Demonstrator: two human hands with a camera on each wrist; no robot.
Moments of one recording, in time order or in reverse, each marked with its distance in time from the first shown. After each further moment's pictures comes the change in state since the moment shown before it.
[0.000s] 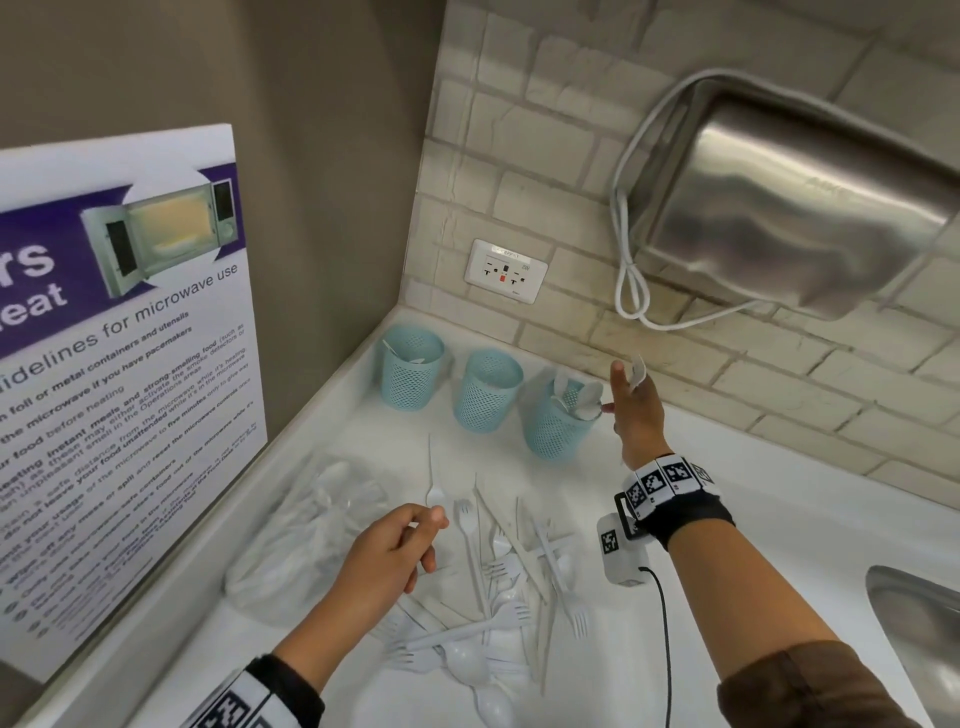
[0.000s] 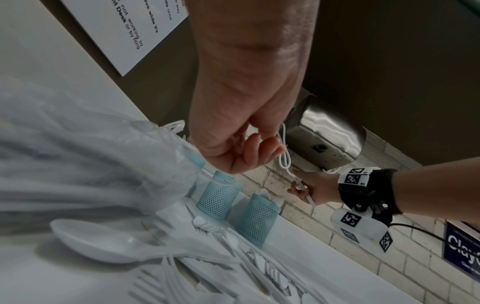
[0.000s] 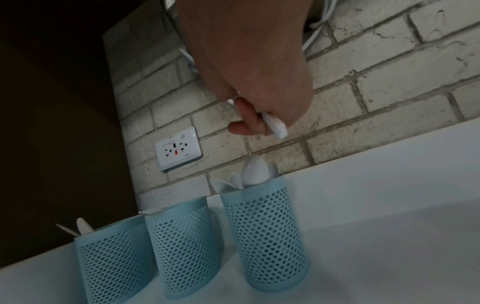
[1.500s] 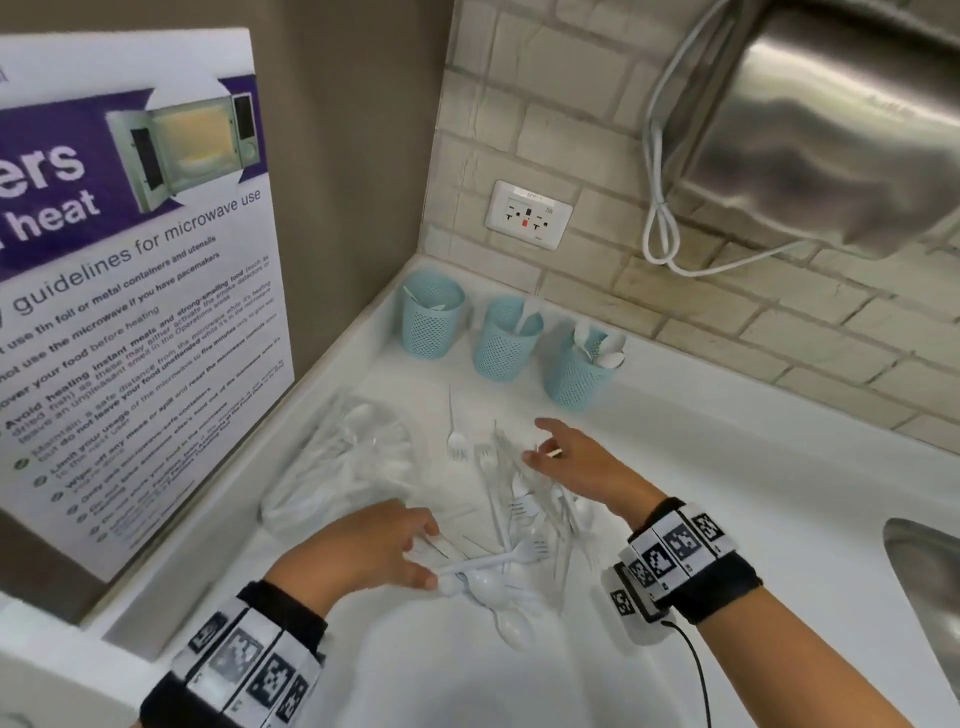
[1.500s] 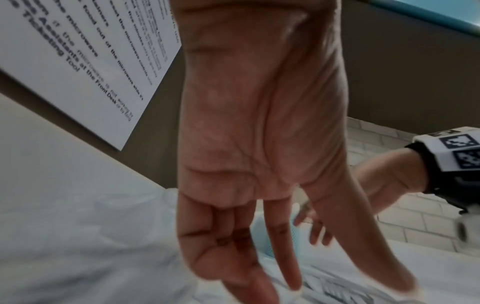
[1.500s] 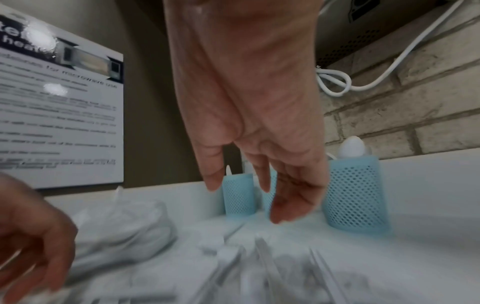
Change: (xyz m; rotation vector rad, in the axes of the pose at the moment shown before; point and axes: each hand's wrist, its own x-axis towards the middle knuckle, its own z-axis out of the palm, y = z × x) left_hand -0.019 -0.013 -0.035 0.953 -0.539 -0.066; right_hand -0.134 0.018 0.012 -0.631 -0.778 -0.009
